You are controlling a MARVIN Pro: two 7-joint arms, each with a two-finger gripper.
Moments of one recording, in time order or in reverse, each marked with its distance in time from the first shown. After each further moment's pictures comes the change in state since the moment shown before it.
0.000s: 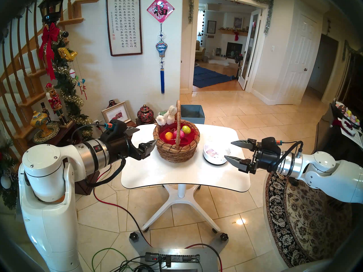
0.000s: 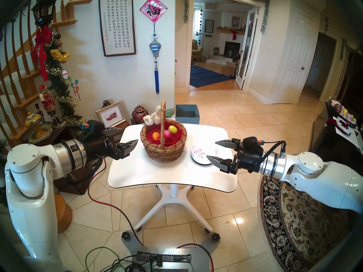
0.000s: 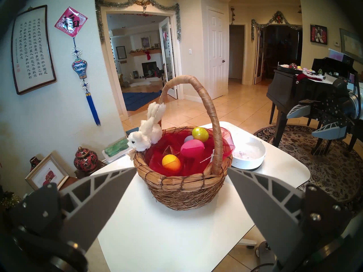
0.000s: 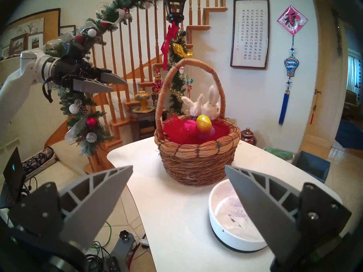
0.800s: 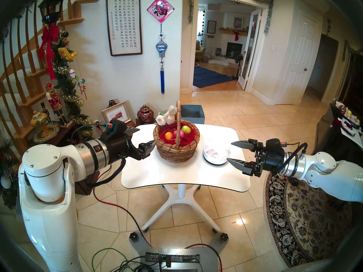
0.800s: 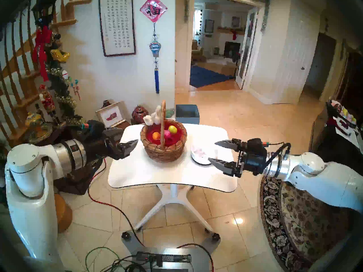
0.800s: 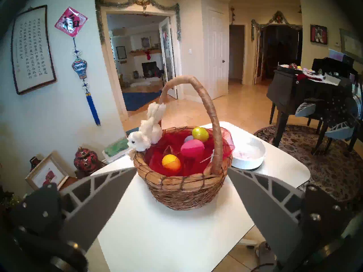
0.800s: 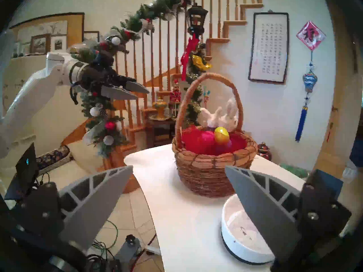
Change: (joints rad) left arm 0.000 0.000 0.000 0.000 0.000 0.000 0.000; right arm 0.178 0.000 -0.189 0.064 0.059 -0.087 0.153
